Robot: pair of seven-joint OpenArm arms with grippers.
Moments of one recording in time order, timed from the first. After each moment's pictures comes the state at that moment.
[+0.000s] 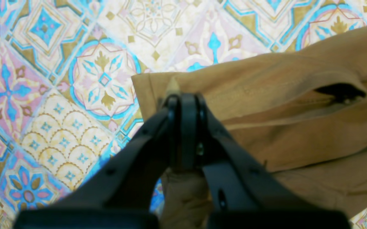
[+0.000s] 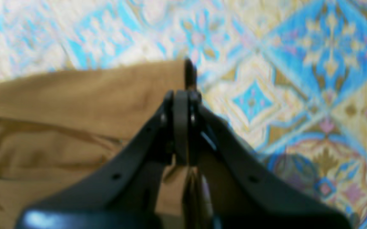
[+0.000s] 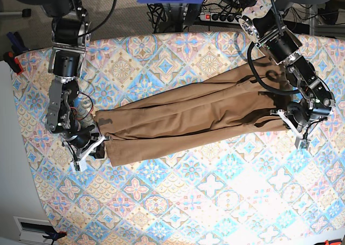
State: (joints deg) left arm -13.7 -7.9 -38.1 90.6 -3.9 -41.2 69.6; right arm 20.1 13.6 10.6 62.2 18.6 30.2 -36.8
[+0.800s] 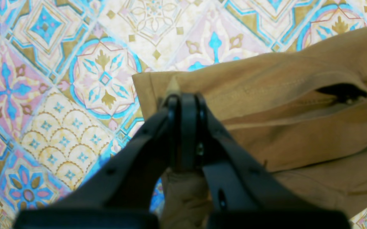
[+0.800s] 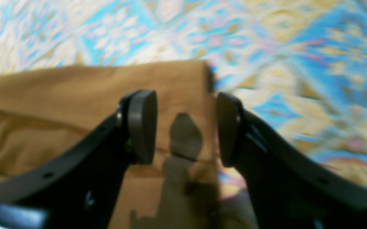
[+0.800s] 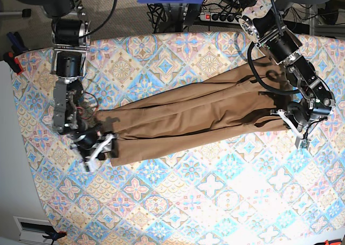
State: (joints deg) left arm -13.7 -7.9 -38.1 90.7 -3.9 -41.2 69.6; right arm 20.3 13.5 4.7 61.6 18.6 30.5 -33.9
